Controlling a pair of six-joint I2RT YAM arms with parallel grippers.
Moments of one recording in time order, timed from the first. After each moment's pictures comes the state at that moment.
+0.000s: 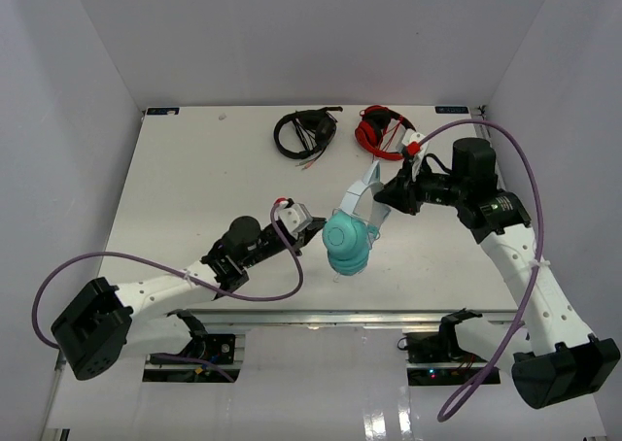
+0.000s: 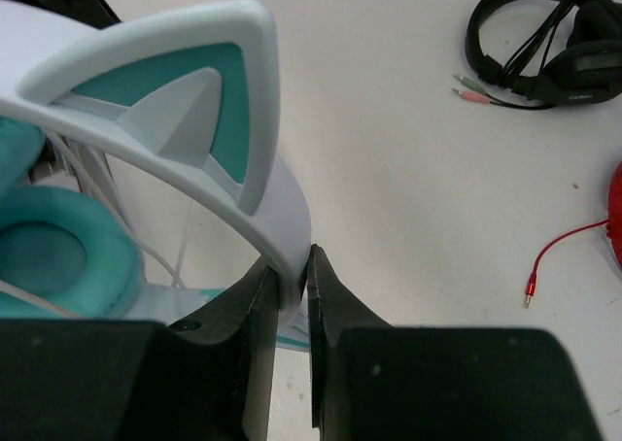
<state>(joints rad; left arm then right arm) -0.85 1.15 0.49 0.67 0.20 0.11 0.29 1.04 1.11 -0.56 -0.81 -0.33</state>
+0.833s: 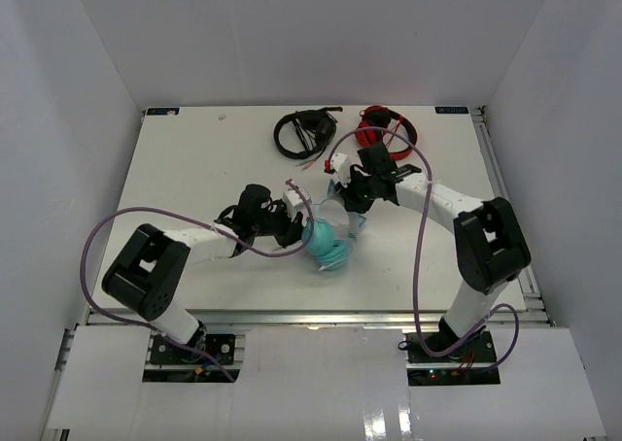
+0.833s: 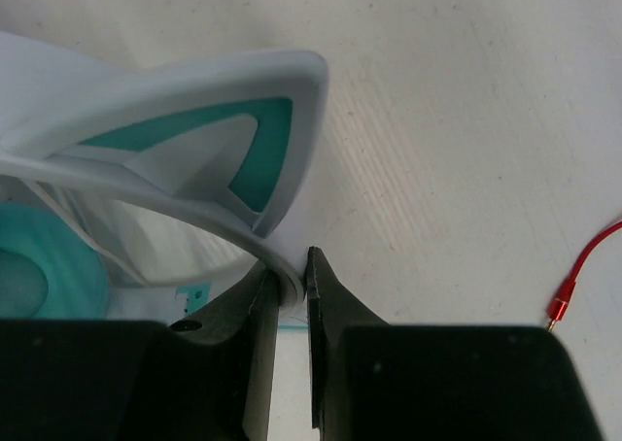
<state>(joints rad) -0.54 1.56 0.68 0.31 0.57 0.18 0.52 1.73 1.20 -0.39 -0.32 -0.49</state>
